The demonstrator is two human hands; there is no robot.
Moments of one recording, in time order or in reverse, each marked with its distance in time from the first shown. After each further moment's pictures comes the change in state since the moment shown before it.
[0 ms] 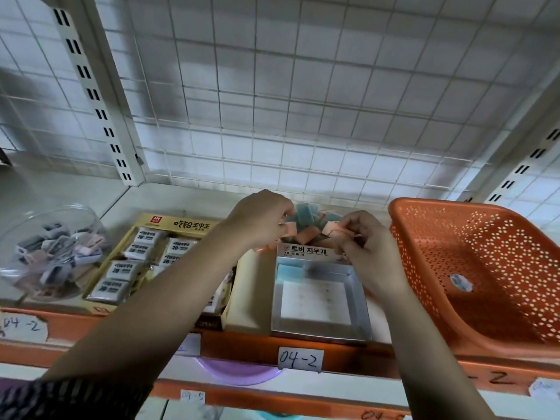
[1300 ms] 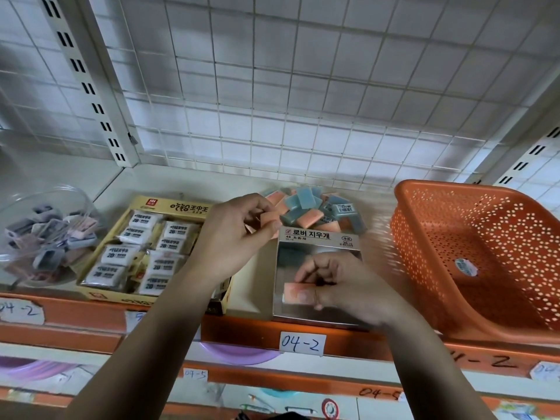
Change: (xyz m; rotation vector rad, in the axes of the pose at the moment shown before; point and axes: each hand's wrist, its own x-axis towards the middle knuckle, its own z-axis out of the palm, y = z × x) left_hand -0.071 -0.003 0.020 -0.592 0.427 -0.023; right_hand -0.044 -0.008 0.011 0.136 -0.708 0.217
